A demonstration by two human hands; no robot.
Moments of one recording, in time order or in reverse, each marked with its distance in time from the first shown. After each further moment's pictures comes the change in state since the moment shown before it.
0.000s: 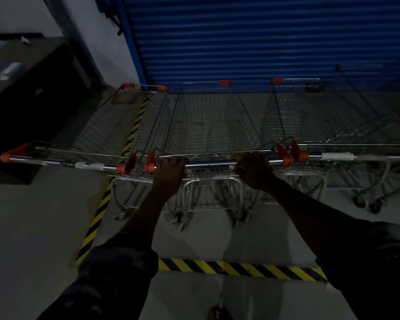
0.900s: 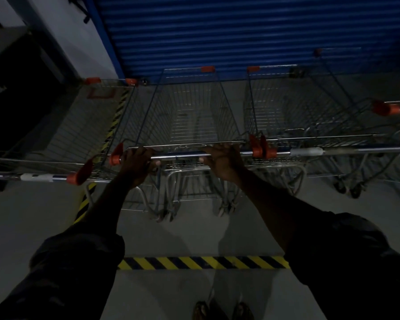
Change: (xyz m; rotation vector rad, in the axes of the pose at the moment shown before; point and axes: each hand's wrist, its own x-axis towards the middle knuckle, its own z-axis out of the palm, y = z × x) left_hand 0.060 -0.009 0.021 -0.138 -0.223 -0.100; right_hand 0.026 0.031 -0.001 0.112 0.178 -0.062
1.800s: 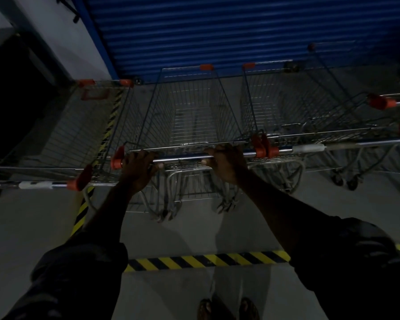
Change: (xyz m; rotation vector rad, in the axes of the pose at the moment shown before) left_hand -0.003 0.007 -0.004 0.011 -0.021 -0.014; right_hand 0.000 -0.009 -0.016 -0.126 -0.240 0.102
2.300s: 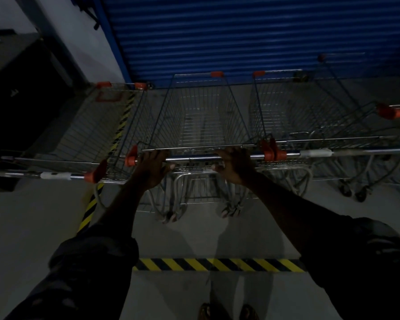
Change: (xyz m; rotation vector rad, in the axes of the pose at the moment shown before) left_hand -0.014 0.017 -0.020 -0.030 -0.057 0.022; right_hand -0.010 -0.004 -0.002 0.053 -0.052 0.015
